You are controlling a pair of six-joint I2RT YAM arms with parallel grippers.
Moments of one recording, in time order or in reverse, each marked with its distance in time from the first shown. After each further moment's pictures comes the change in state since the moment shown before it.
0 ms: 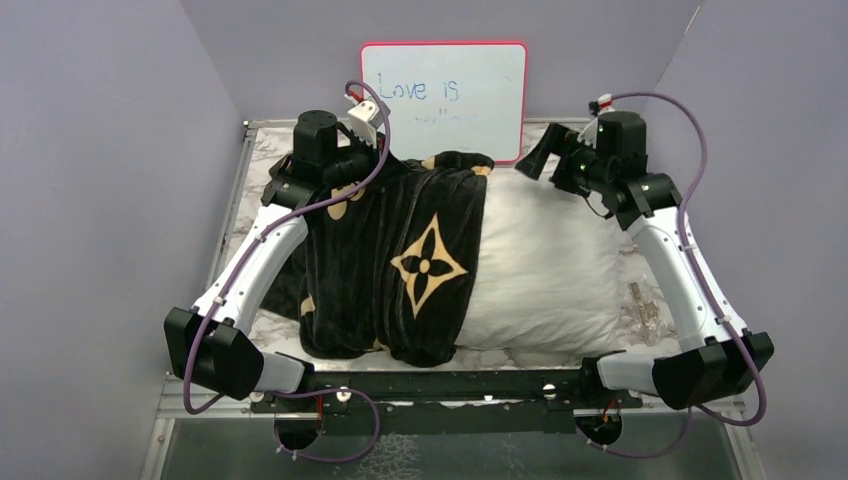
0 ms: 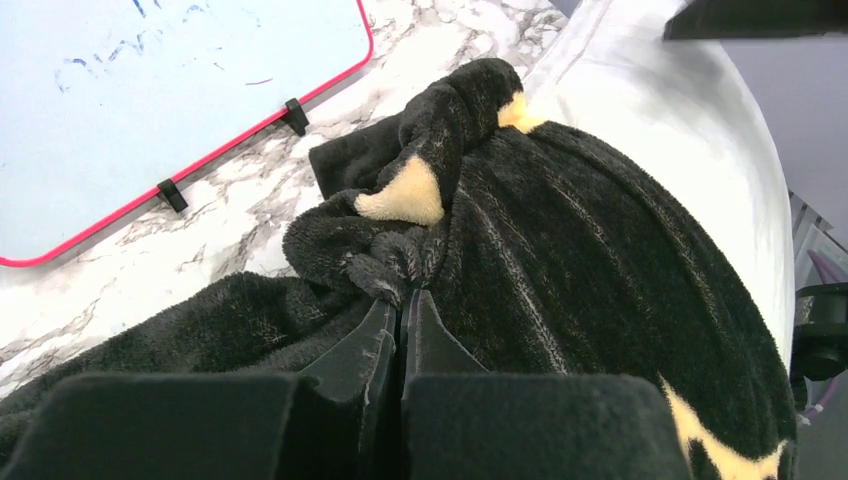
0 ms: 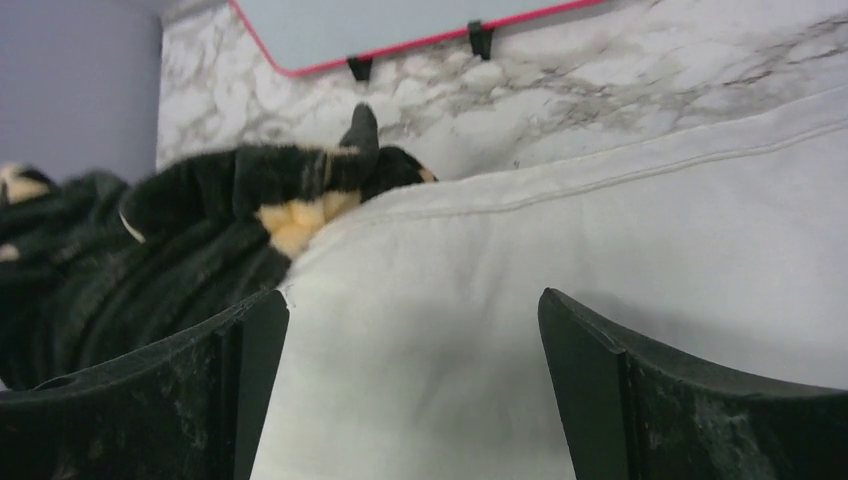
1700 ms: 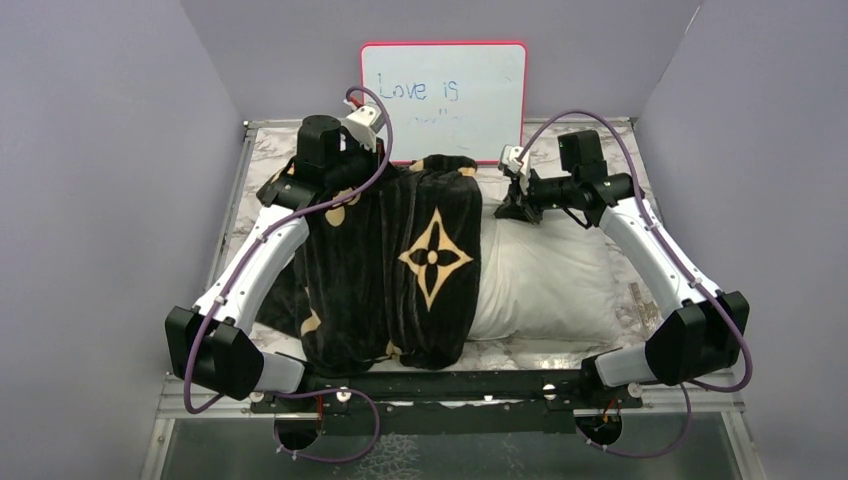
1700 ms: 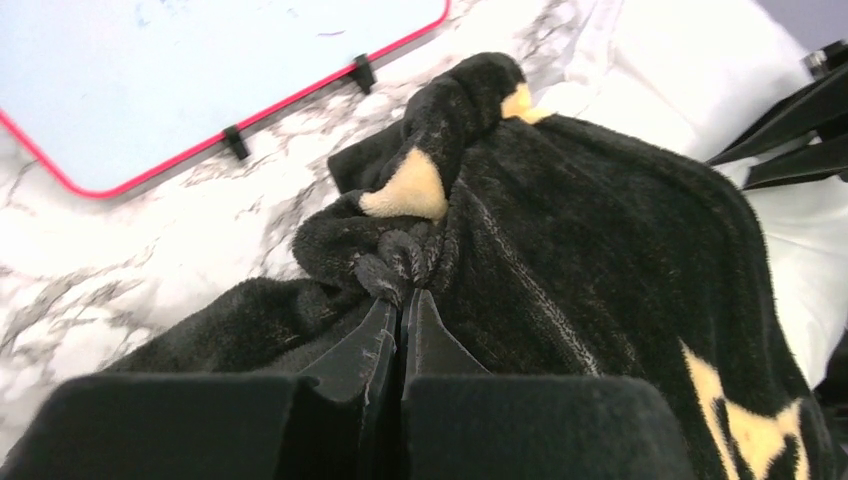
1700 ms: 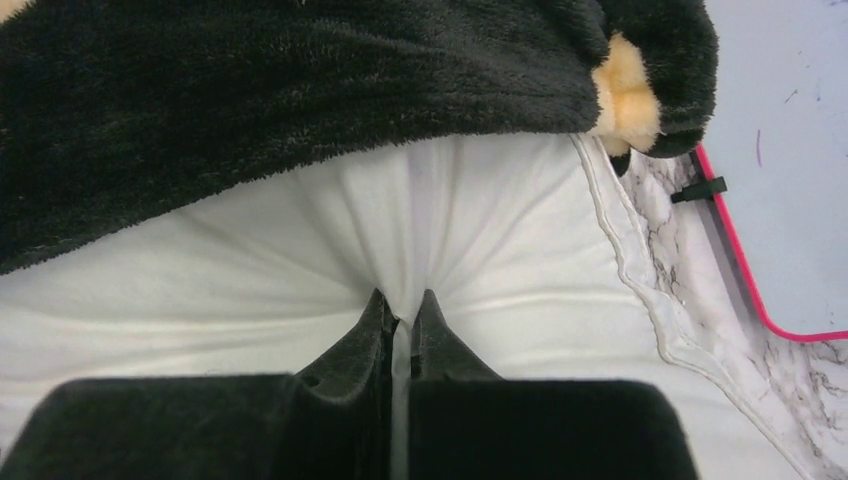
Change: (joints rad) left arm -0.003 -0.002 -0.021 -0.047 -0.138 0.037; right arm 0.051 0.085 -0.194 0.005 -0.664 -1.353
